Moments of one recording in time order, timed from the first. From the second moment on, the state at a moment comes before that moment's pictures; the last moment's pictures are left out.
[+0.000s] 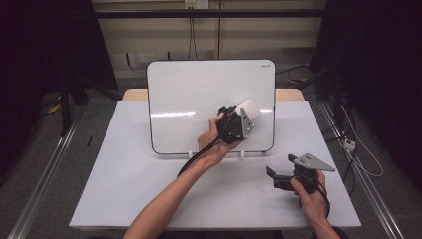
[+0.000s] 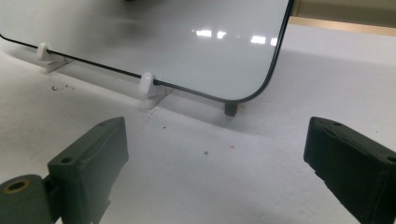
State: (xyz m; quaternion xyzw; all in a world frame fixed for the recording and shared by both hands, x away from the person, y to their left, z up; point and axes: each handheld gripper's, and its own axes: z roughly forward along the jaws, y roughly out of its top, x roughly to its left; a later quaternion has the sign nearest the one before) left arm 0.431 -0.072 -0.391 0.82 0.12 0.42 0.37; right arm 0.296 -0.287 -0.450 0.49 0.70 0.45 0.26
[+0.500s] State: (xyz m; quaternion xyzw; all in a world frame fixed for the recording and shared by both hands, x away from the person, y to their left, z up) left arm 0.398 -0.102 -0.426 0.85 0.04 0.41 0.34; right arm 0.297 -0.285 -0.451 0.48 0.70 0.45 0.26
